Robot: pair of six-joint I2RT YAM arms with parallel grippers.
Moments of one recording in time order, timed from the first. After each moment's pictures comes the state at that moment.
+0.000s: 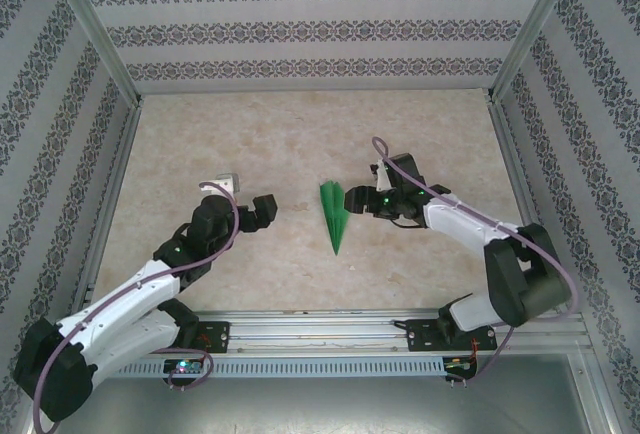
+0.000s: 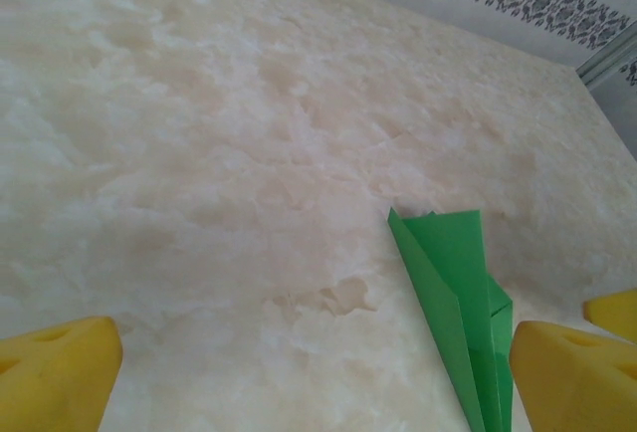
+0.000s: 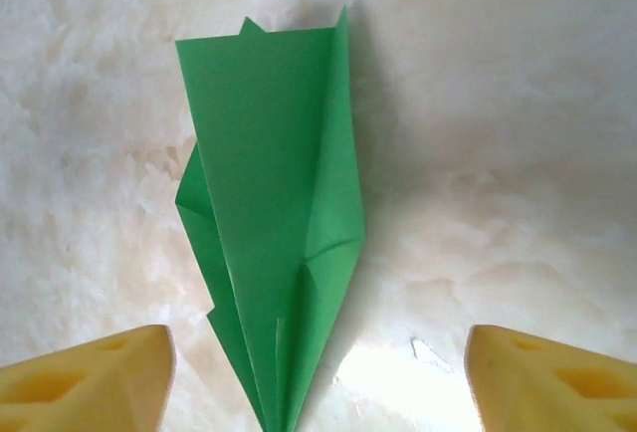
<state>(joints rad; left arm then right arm) -0.56 0.87 0.48 -0.07 -0.21 -0.57 0.40 1.43 0.79 -0.30 -0.37 0.51</state>
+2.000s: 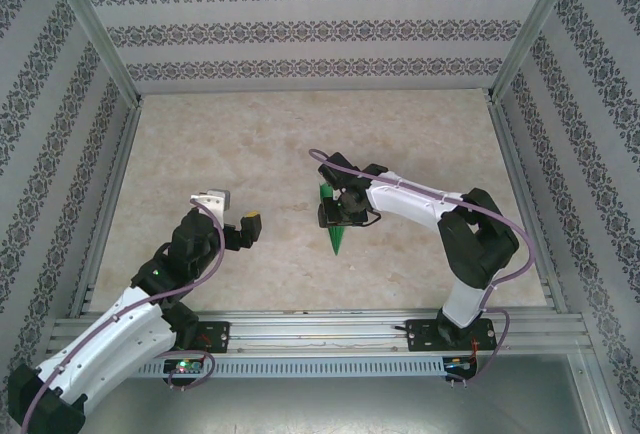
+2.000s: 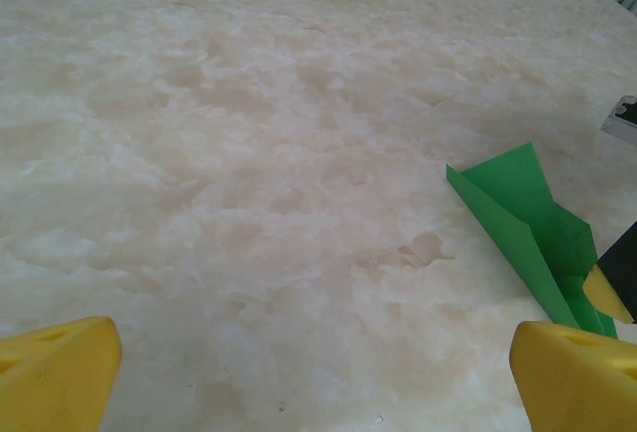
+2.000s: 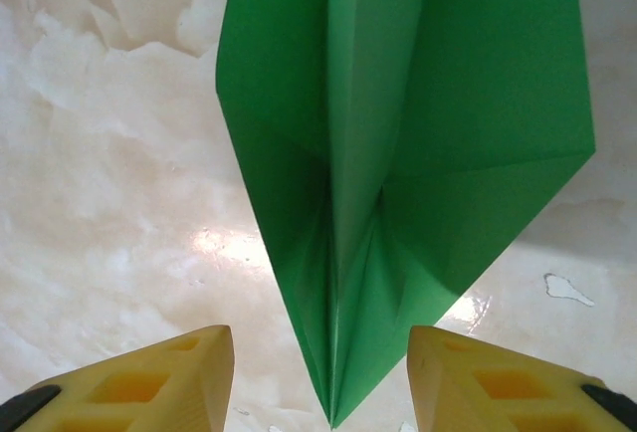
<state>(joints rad) -0.55 0.60 0.41 -0.26 -0.24 -0.29 0.70 1.76 1.20 -0.73 -0.12 0.60</state>
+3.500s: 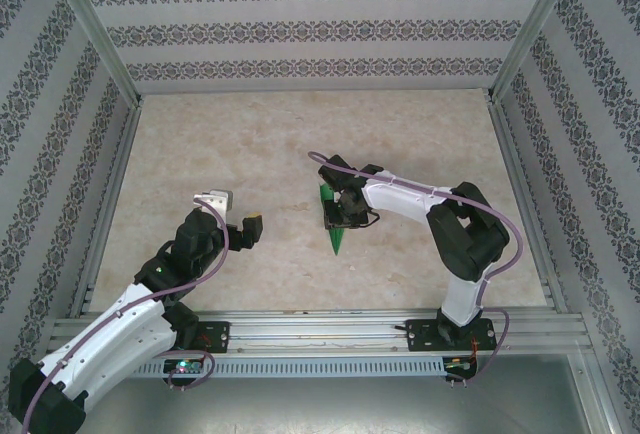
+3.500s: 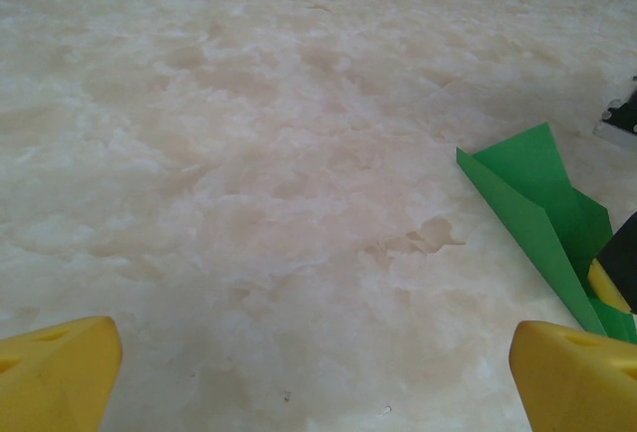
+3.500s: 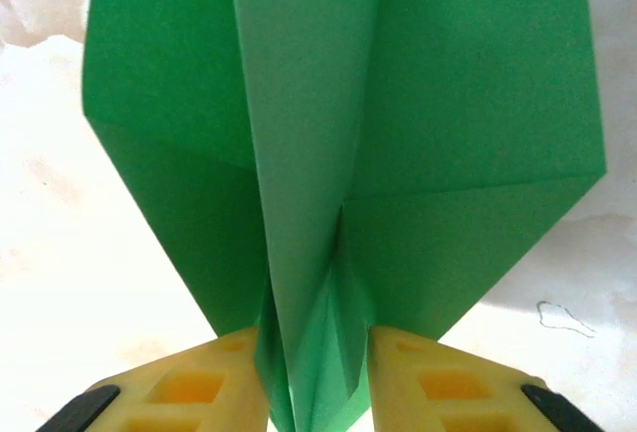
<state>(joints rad) -0.55 0.63 0.41 -0.26 -0.24 -0.29 0.68 1.83 1.20 -0.72 -0.13 0.60</state>
